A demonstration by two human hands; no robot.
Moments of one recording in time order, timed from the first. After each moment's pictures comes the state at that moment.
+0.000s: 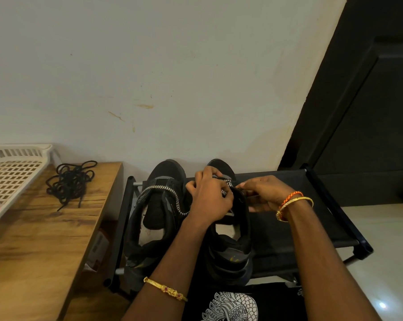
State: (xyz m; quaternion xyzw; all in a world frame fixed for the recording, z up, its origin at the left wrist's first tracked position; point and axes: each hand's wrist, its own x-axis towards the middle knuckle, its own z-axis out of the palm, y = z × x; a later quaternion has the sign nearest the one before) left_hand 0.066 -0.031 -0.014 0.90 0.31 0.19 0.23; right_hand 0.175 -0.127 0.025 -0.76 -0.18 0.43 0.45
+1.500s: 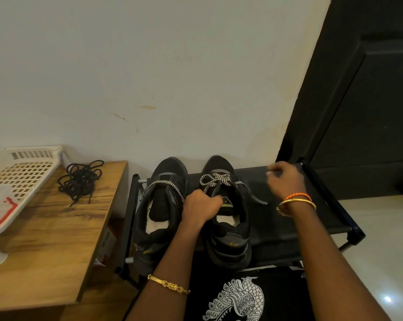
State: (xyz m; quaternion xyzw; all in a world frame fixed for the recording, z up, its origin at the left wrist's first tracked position) left_hand 0.039 -0.032 -0.022 0.79 0.47 0.06 0.40; right_hand 0.190 -0.154 -0.001 -0.89 -0.19 0.06 0.41
